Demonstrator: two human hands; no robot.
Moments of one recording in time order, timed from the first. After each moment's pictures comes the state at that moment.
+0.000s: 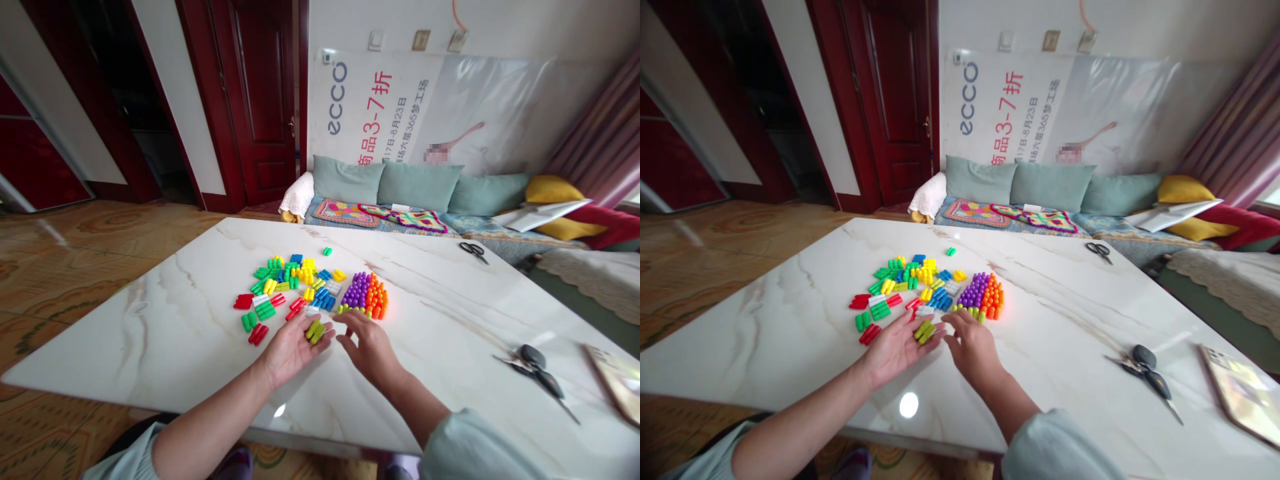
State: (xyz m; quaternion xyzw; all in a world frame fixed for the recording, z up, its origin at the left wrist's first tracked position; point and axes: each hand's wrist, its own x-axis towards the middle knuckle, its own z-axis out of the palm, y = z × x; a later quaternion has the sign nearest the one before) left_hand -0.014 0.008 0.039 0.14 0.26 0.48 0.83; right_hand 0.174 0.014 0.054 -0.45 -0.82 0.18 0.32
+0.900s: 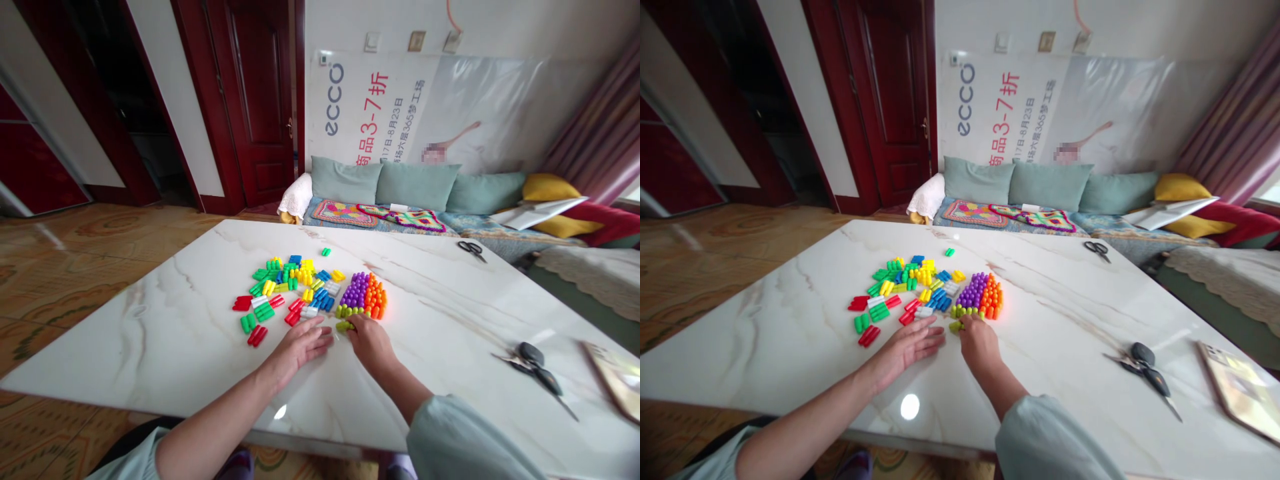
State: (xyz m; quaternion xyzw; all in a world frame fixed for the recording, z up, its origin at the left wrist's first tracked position) left_hand -0.011 0.005 0.023 0.33 0.38 0.45 0.74; right_hand 0.178 0.035 0.035 -0.61 -0.76 0.14 0.17
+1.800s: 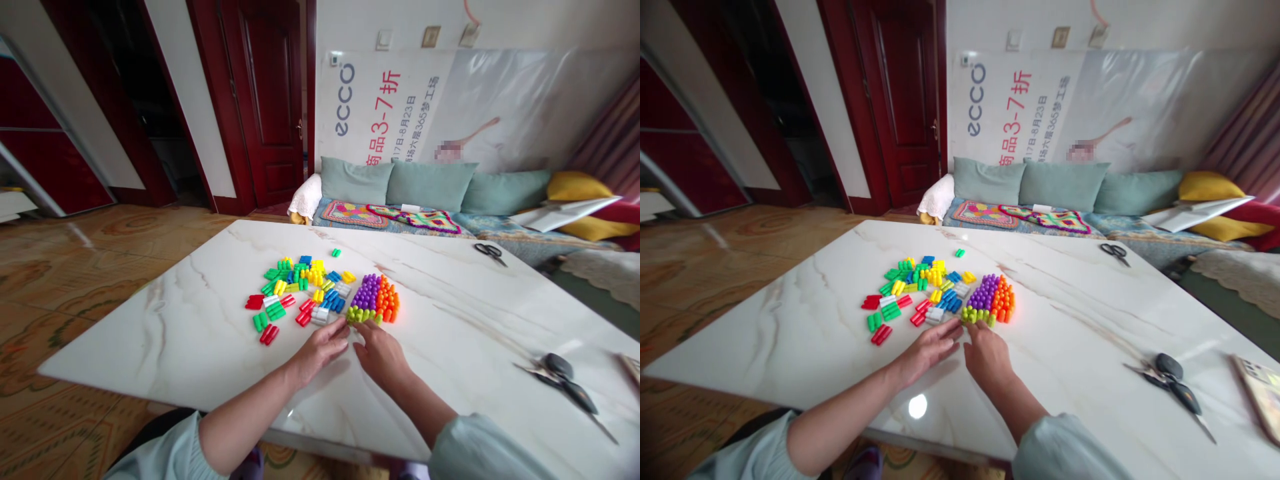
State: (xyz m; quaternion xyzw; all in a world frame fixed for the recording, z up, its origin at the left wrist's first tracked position) left_hand 0.007 0.011 0.010 0.39 0.31 0.45 0.74; right_hand 0.172 0.019 0.039 -0.60 -0.78 0.12 0.11
